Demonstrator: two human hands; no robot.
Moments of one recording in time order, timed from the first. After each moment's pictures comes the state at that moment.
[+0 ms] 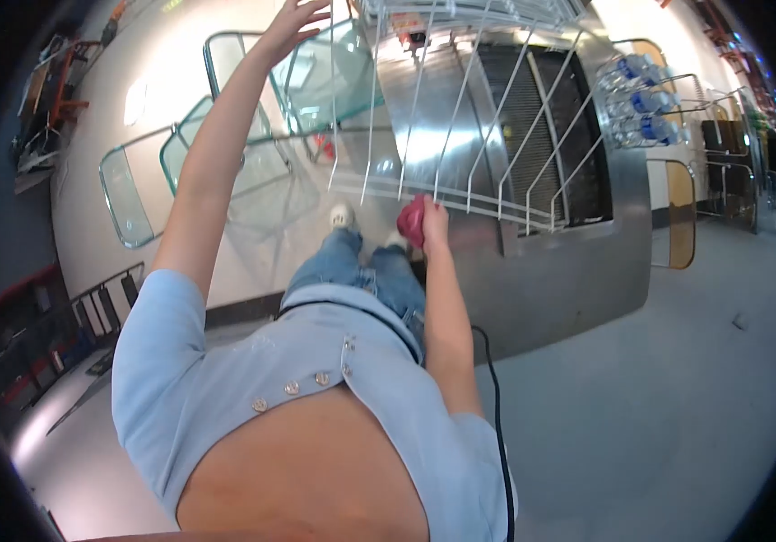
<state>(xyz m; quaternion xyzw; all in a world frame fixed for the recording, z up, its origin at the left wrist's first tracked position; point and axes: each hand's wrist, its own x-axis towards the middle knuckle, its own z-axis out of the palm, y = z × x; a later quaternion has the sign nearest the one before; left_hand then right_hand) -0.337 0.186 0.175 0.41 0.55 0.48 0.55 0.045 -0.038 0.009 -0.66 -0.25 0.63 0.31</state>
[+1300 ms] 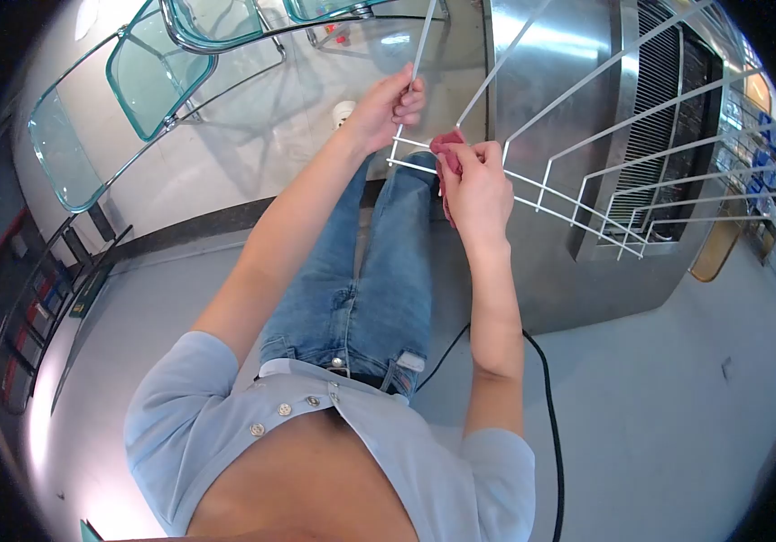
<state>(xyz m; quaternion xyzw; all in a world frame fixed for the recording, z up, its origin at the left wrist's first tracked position) -0.193 -0.003 -0.102 -0.03 0.29 0.52 0.80 -0.031 -0.010 0.006 -0.59 -0.77 0.24 -0.04</state>
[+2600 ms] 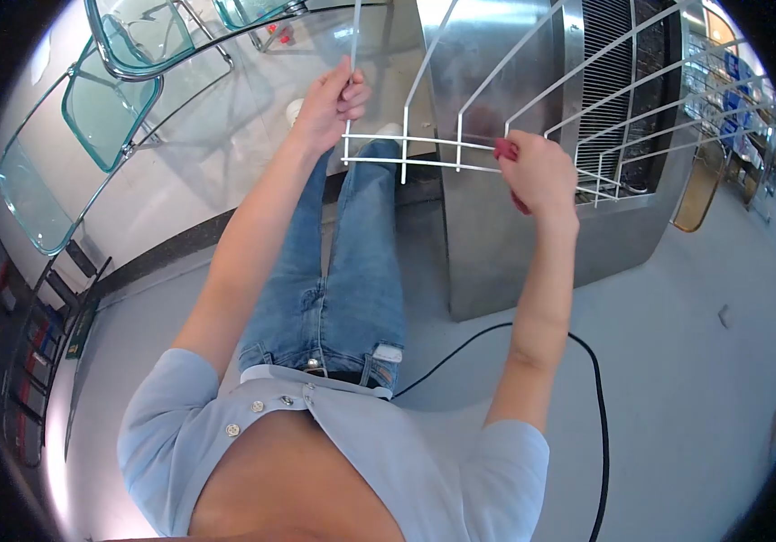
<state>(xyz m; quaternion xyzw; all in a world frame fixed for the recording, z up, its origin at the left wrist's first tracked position) -0.165 -0.009 -0.105 -0.05 0.31 0.56 0.77 0.071 0.065 0.045 -0.57 -0.74 0.19 -0.31</state>
